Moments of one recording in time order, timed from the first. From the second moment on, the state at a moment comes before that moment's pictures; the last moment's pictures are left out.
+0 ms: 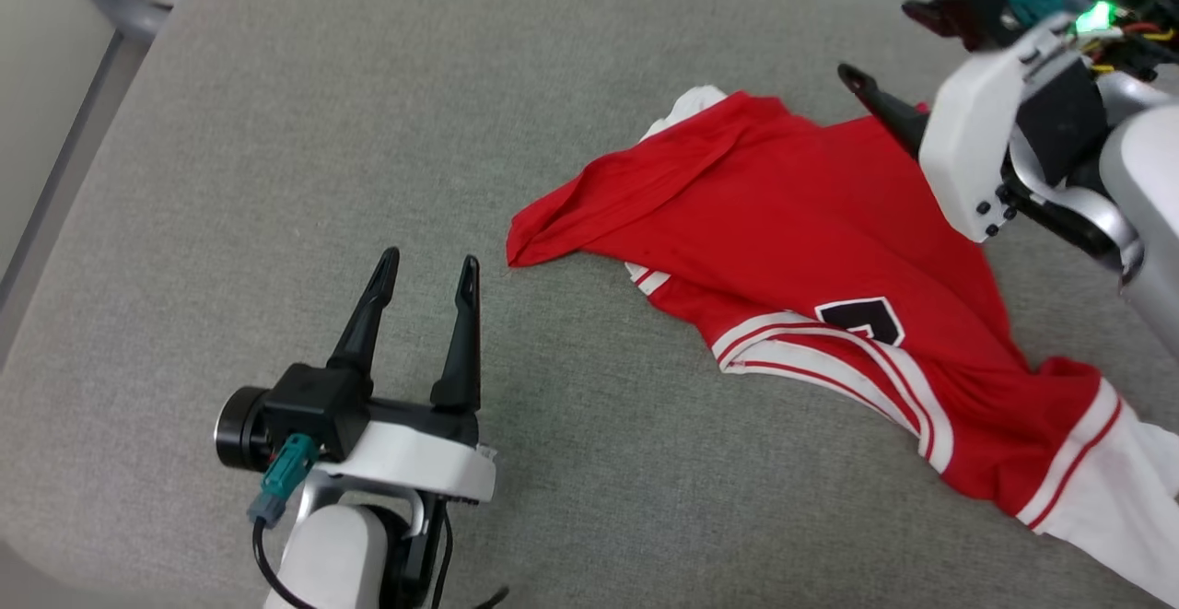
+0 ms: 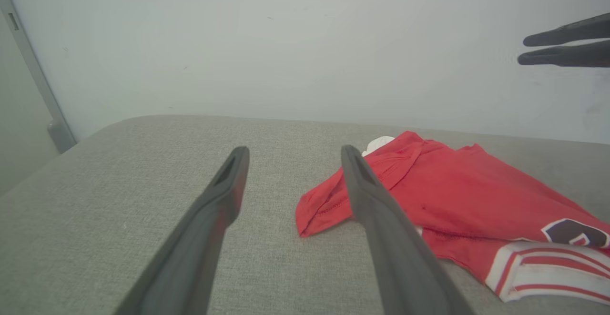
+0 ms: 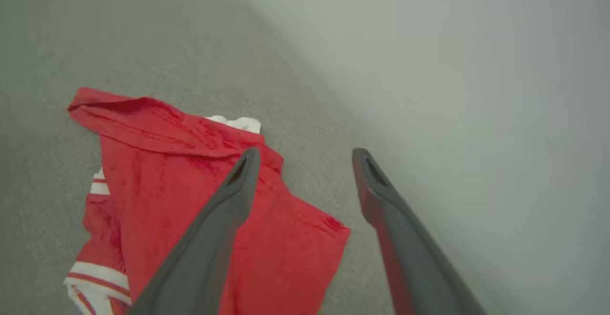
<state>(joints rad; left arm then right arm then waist) -0.19 0.05 -0.16 0.06 -0.17 -0.03 -0.26 -1.05 -0.57 0.81 0.36 0.57 0.13 0.31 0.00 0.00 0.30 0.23</state>
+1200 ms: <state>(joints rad) -0.28 0.05 -0.22 0.05 -0.24 0.03 -0.26 -1.35 -0.67 1.28 0.36 0.90 0.13 0.51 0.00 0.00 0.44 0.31</state>
